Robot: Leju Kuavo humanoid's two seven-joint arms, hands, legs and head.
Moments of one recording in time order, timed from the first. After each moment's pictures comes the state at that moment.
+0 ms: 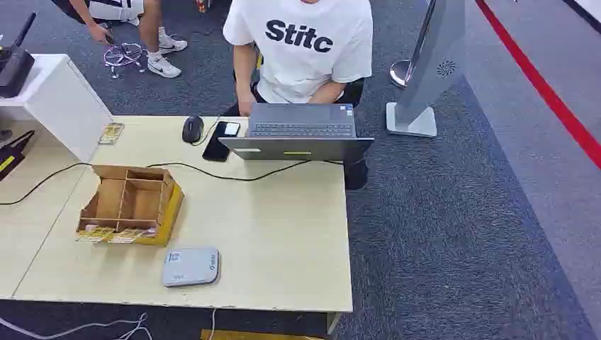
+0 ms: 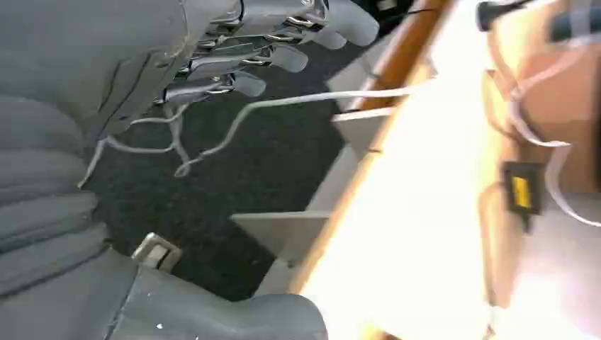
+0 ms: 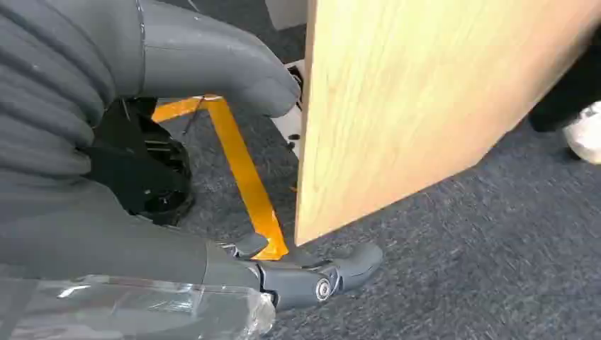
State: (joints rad) left arm 0.23 -0.27 0.97 -1.35 0.28 -0.17 -0.59; right arm -0.05 0.12 -0.67 -0.28 0.00 0.21 -0.62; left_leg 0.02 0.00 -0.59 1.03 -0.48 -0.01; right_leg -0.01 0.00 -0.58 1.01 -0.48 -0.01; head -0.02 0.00
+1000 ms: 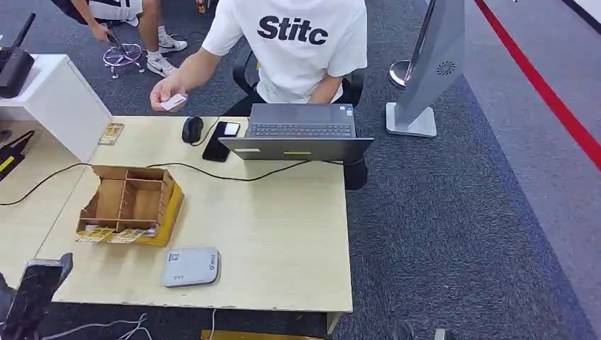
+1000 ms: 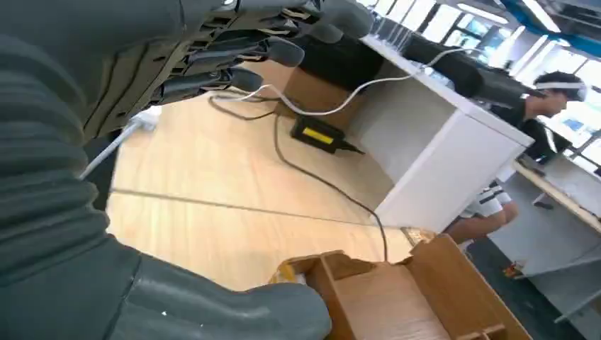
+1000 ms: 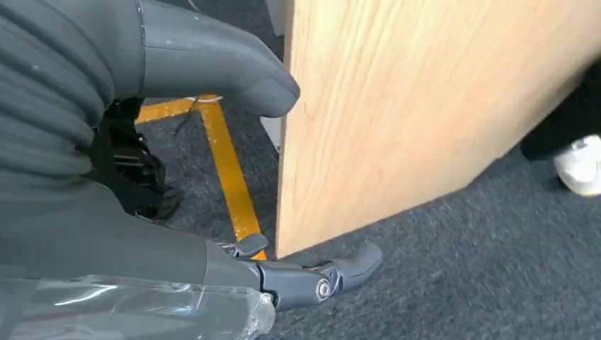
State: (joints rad) left arm 0.10 -0.06 0.59 -1.66 -0.53 0.09 -0.43; right arm -0.13 0.14 -0.72 -0.27 0.13 0.20 -0.61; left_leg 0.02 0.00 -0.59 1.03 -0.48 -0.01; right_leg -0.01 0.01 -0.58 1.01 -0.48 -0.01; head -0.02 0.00
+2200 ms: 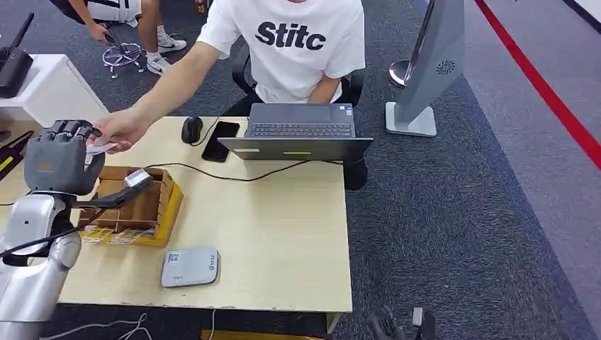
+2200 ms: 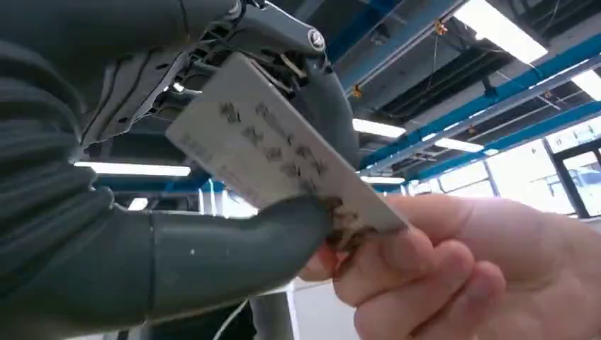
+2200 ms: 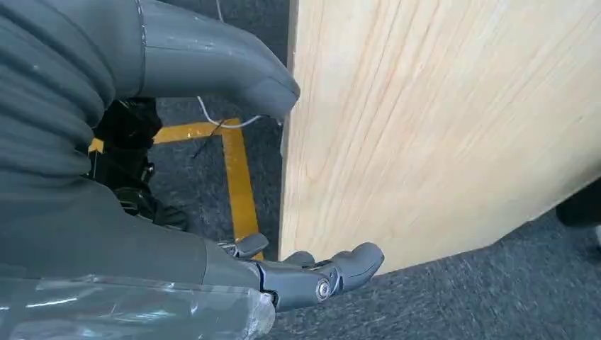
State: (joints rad) left arm -0.38 0.42 -0.11 -1.40 -1.34 0.29 0.02; right arm -0.20 0.17 -0.72 -0.25 0.24 0.21 -0.55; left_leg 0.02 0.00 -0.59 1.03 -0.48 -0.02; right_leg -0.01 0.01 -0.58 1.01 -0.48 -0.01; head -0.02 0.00
